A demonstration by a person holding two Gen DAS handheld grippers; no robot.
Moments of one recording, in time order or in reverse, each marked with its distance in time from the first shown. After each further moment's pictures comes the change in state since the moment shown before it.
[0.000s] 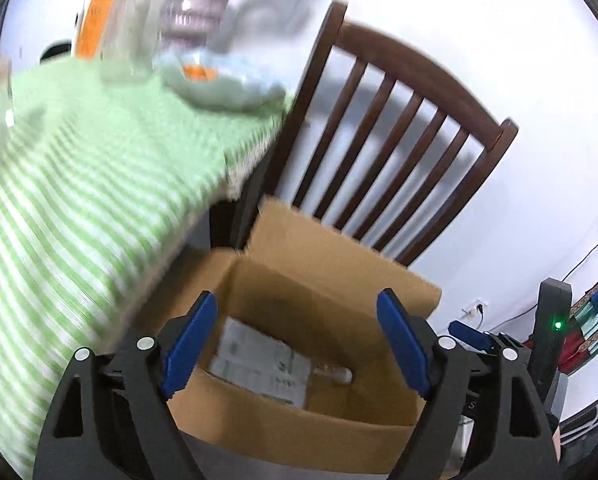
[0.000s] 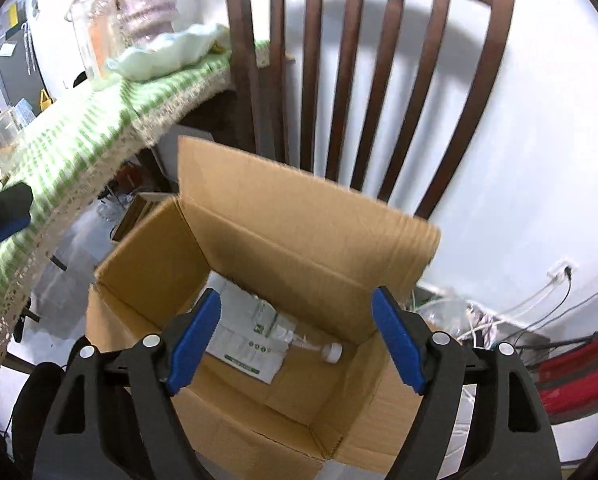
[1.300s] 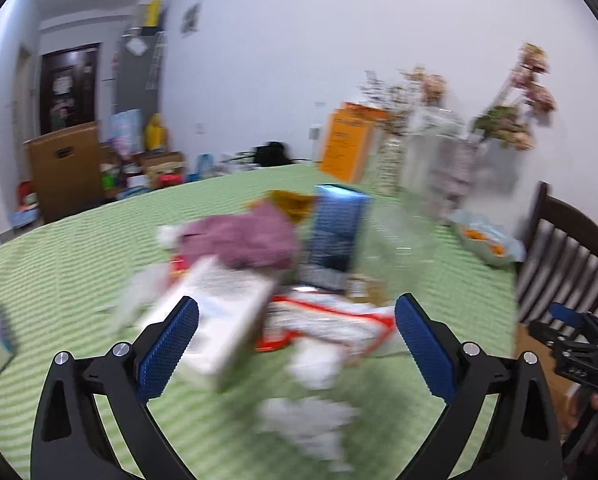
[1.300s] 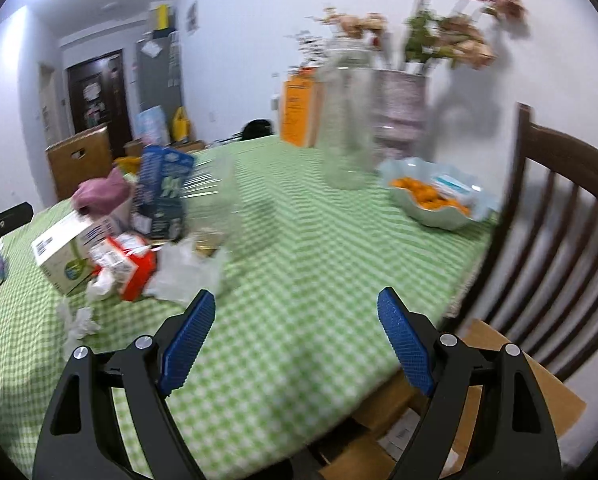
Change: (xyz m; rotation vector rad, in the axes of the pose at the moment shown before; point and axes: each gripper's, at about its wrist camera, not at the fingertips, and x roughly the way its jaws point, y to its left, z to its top) left arm -0.270 0.275 0.014 -0.125 -0.351 0.571; right arm -0.064 0.289 0.070 -0.312 -0.310 0.363
